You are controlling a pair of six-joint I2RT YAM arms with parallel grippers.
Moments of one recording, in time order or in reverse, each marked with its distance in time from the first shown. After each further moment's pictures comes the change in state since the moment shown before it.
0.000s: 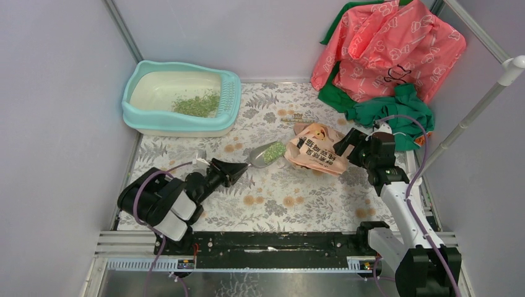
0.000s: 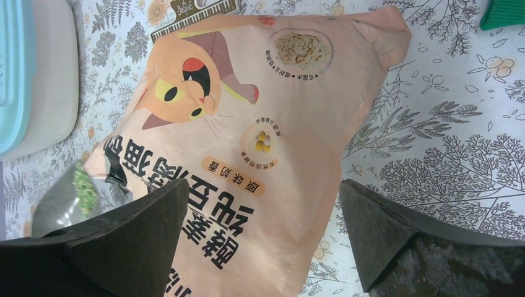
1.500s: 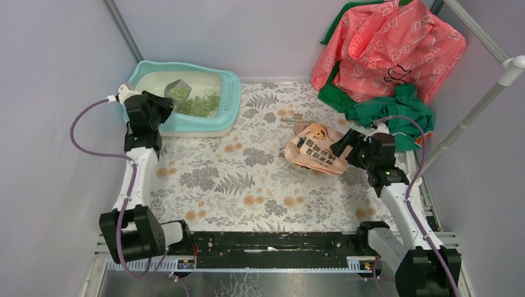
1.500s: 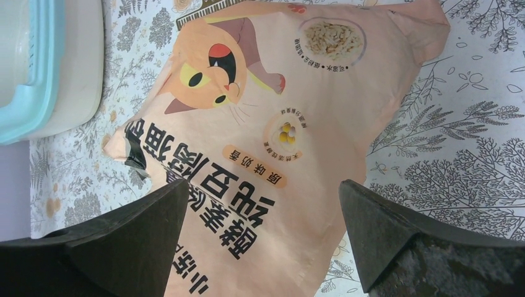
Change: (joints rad) left arm 0.654 -0.397 0.948 -1.490 -0.148 0.699; right arm 0.000 -0.013 -0.014 0.016 -0.074 0.006
